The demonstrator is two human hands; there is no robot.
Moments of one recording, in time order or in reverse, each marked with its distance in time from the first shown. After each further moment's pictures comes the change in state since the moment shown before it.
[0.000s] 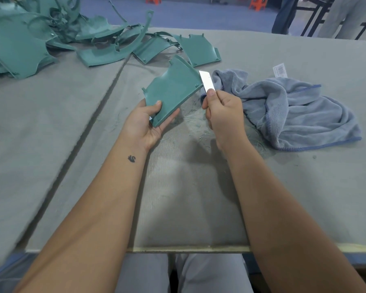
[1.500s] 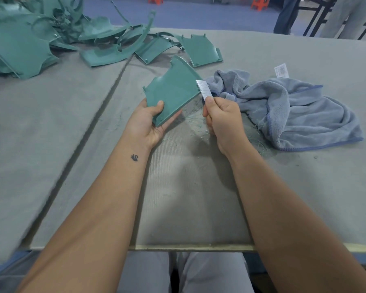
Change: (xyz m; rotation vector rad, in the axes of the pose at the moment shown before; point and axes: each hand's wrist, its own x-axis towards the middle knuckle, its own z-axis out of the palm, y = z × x) left_hand 0.003 -0.002 0.003 0.019 0.010 0.000; right_hand 0.005 0.020 -0.002 0.049 -0.102 0.044
